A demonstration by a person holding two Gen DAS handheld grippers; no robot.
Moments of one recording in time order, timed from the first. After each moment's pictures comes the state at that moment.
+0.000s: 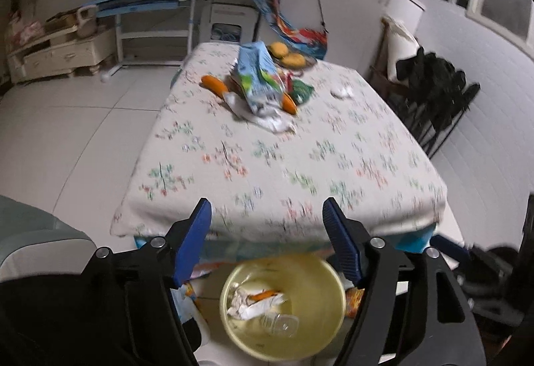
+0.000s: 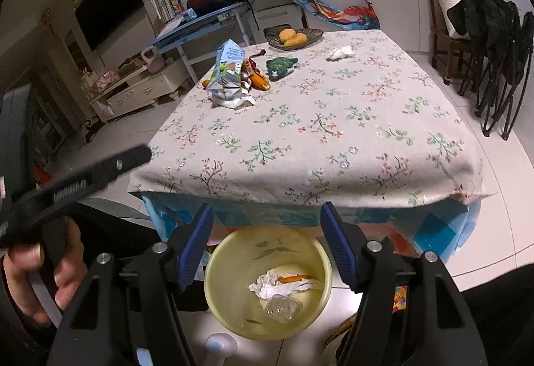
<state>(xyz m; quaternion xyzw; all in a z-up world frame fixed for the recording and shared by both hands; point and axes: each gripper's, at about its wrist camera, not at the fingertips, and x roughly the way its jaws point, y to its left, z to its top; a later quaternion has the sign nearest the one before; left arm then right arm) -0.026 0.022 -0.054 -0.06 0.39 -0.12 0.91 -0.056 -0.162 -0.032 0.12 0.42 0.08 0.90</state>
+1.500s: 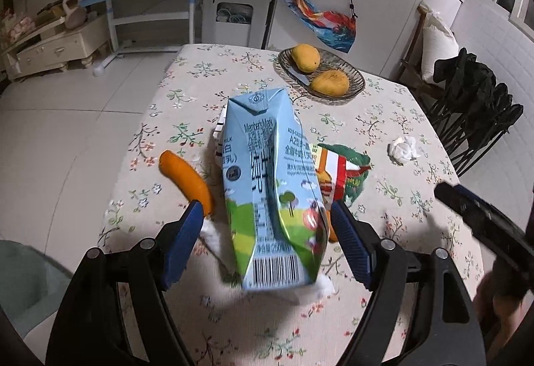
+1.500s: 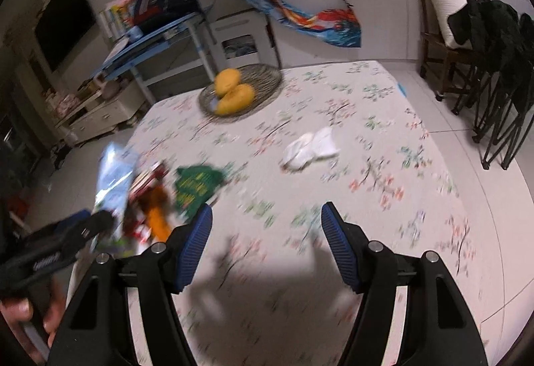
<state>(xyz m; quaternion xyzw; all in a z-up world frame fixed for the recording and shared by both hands) 0.217 -0.023 -0.077 -0.05 0.45 -0.09 0.89 0.189 -0.238 -0.040 0.13 0.43 0.01 0.89</state>
